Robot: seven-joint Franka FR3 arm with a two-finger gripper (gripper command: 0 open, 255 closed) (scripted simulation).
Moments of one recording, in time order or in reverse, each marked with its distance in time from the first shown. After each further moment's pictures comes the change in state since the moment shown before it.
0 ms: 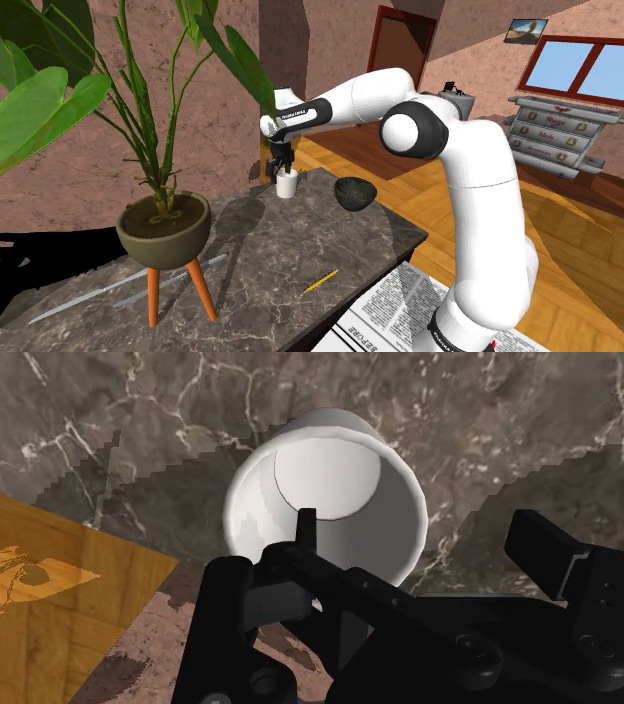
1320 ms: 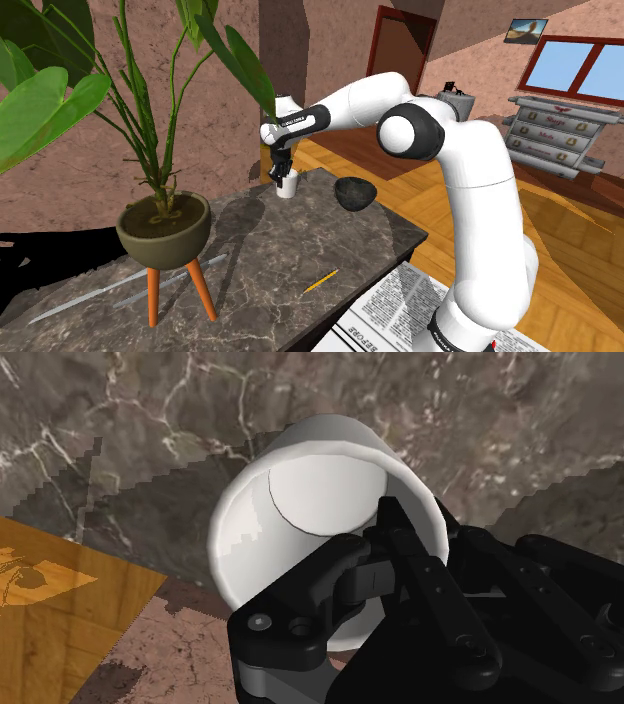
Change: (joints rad) arm -0.002 0.021 -0.001 -0.030 -0.001 0.052 0.001
